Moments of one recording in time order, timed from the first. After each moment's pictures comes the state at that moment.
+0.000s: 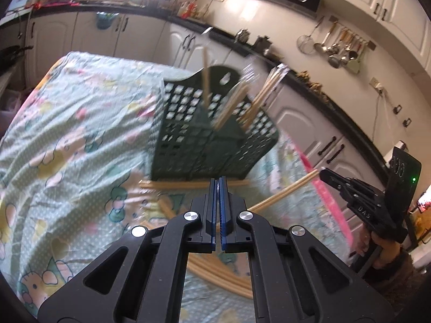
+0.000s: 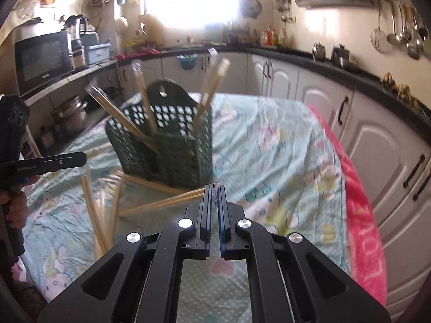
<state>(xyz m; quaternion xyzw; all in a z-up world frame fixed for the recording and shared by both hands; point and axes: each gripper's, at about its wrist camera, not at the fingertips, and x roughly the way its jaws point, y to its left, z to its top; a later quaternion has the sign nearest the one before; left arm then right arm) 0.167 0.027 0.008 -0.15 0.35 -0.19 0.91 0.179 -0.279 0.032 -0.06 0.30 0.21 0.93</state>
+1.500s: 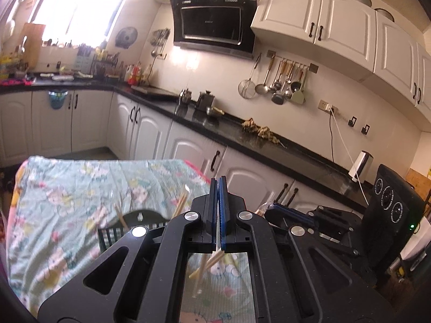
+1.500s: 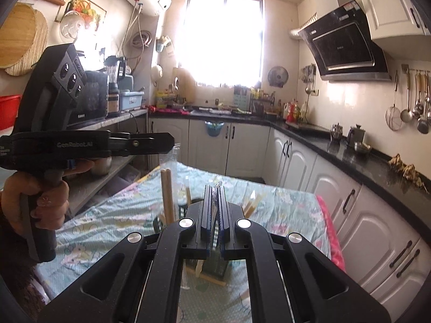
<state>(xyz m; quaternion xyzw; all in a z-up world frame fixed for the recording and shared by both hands) 0.178 -0.026 0.181 -0.10 0.19 -0.28 0.94 0.151 -0.245 0.176 -0.08 0.13 0.26 0.95</state>
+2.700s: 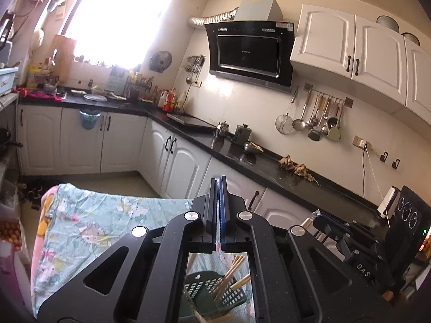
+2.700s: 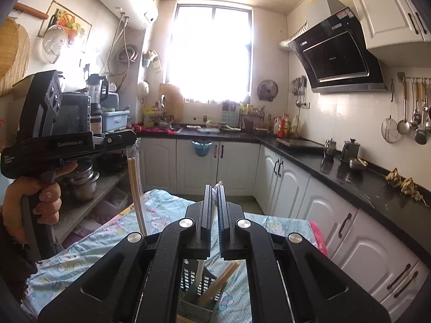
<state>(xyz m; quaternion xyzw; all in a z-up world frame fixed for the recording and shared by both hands) 0.245 0.041 0.217 -0.13 0.14 -0.19 0.96 0.229 -0.228 0.210 -0.07 0.11 0.24 0.96</state>
